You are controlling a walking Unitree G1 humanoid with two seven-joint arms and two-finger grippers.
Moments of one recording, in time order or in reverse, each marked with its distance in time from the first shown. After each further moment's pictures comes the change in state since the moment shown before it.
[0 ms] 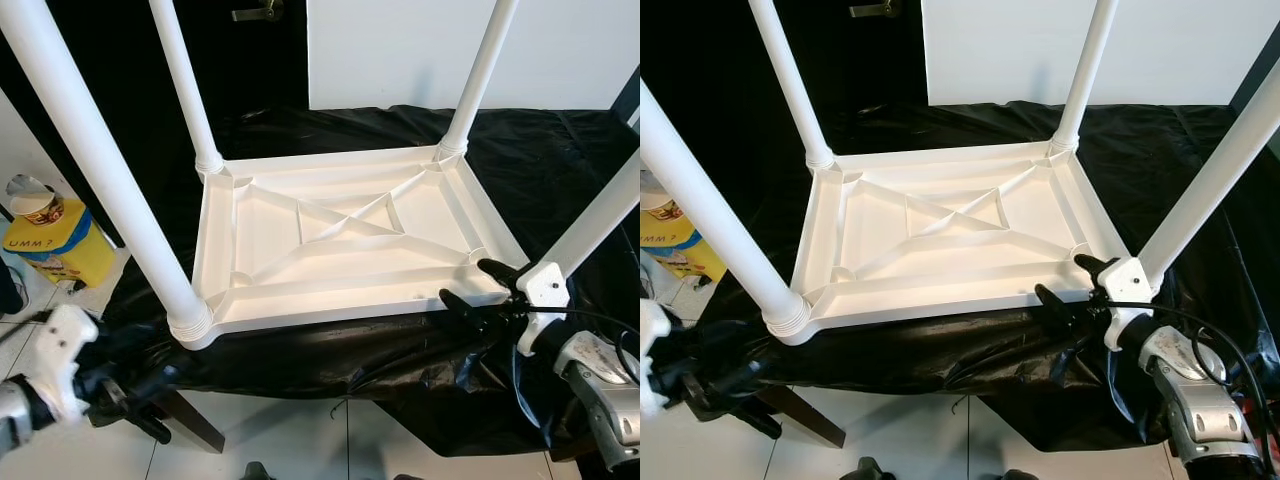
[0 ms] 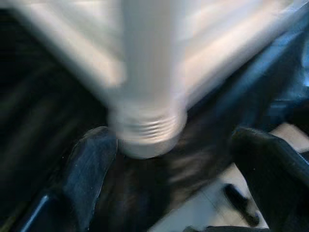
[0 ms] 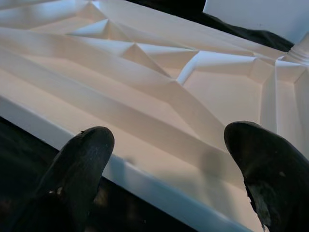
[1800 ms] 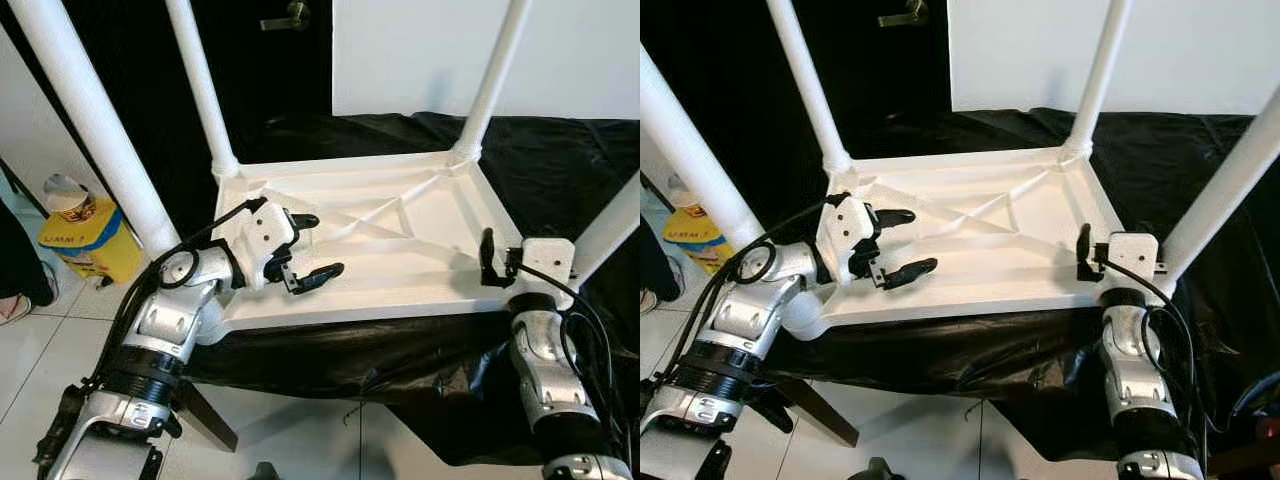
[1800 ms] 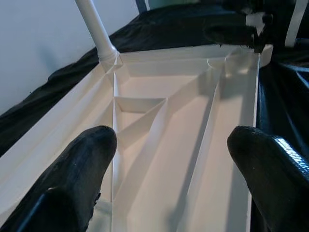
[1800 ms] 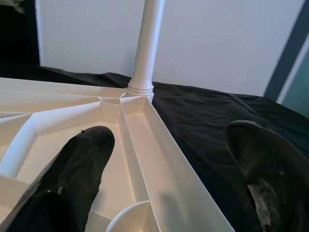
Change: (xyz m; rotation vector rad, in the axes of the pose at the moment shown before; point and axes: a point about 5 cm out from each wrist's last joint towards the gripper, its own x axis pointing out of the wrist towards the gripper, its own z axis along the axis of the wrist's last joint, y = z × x) left arm 0.185 -0.055 0.117 0.415 -0.367 -0.314; right arm 0.032 -0.026 -0.010 0.033 -0.162 -0.832
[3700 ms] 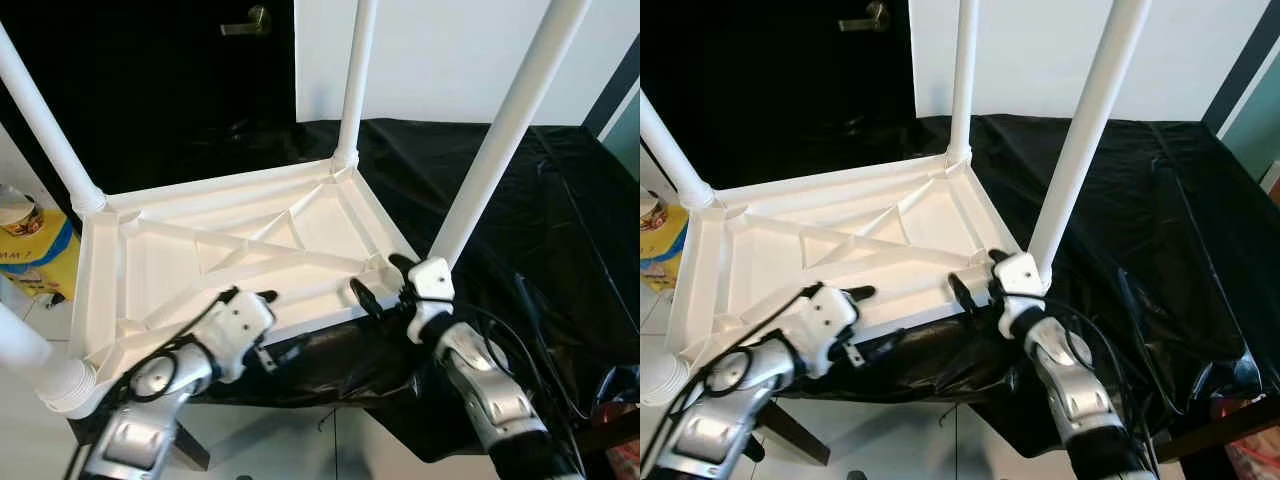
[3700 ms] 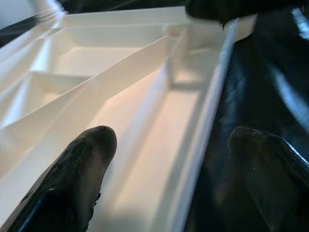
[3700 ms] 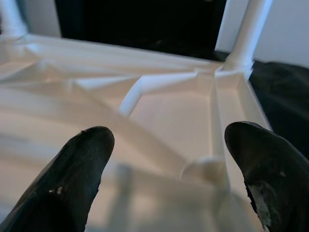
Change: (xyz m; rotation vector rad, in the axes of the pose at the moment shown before) left arm -0.069 -0.070 -0.048 -0.120 0.264 0.244; right arm -0.036 0.116 0.019 0.185 0.064 0.751
